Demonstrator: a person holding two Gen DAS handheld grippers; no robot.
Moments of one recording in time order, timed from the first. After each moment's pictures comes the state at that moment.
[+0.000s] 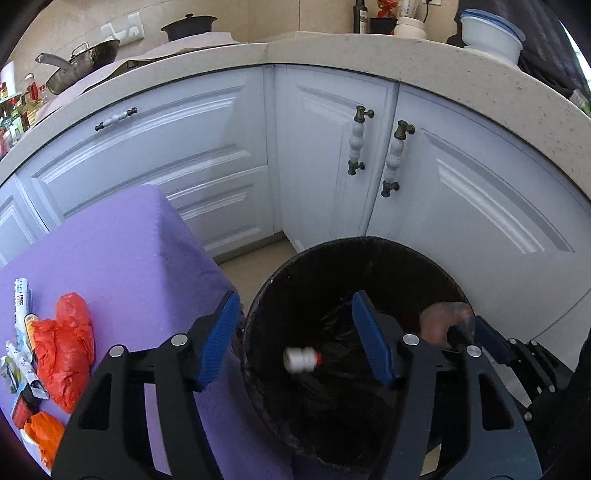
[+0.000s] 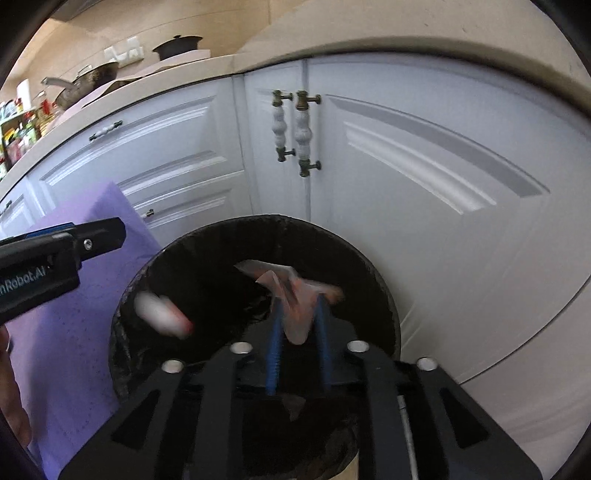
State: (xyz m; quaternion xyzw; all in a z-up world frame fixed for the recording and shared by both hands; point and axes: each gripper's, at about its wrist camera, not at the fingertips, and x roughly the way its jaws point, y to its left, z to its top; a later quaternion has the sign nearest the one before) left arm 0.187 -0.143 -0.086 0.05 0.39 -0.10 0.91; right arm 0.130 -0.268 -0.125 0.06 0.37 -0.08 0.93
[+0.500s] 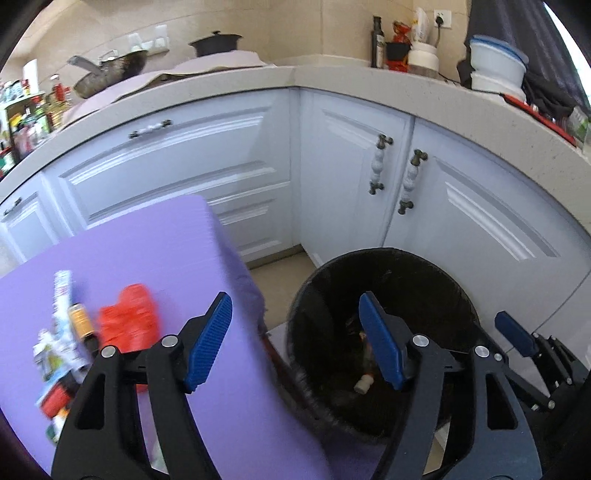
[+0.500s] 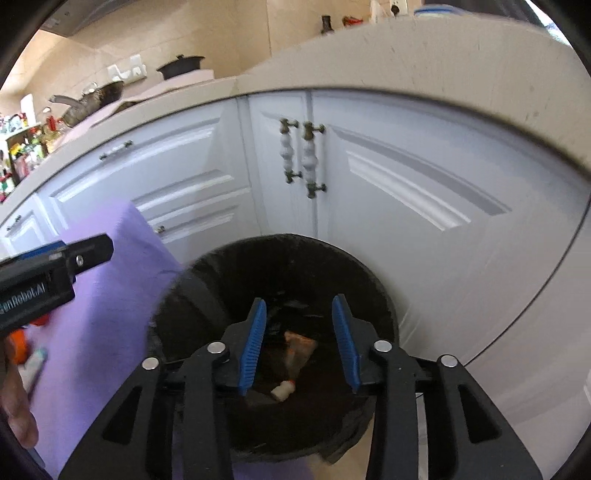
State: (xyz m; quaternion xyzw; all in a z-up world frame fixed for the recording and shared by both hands) left arm 0.147 -0.094 -0.051 0.04 0.36 -0.08 0.93; right arm 0.096 -0.245 -0.086 0.07 0.34 -0.06 0.94
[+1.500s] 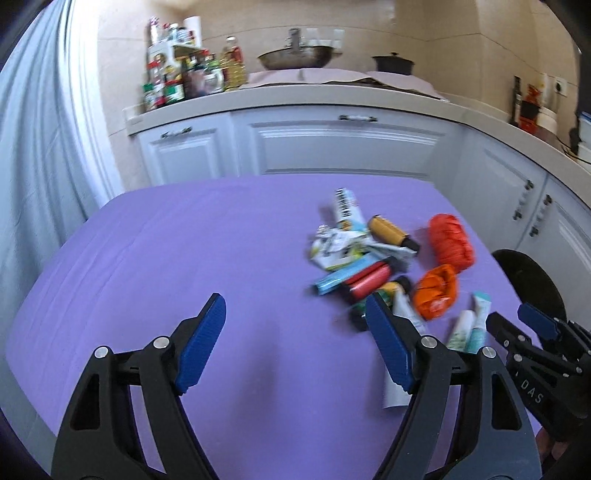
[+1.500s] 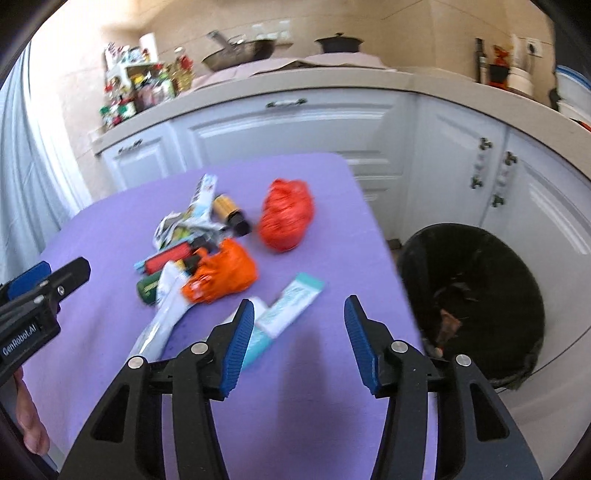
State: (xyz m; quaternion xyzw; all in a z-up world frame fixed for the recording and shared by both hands) left arm -0.009 0.148 -0.041 -0.03 0.33 0.15 0.93; right arm 0.044 -0.044 -0.076 0.00 0.37 0.13 0.92
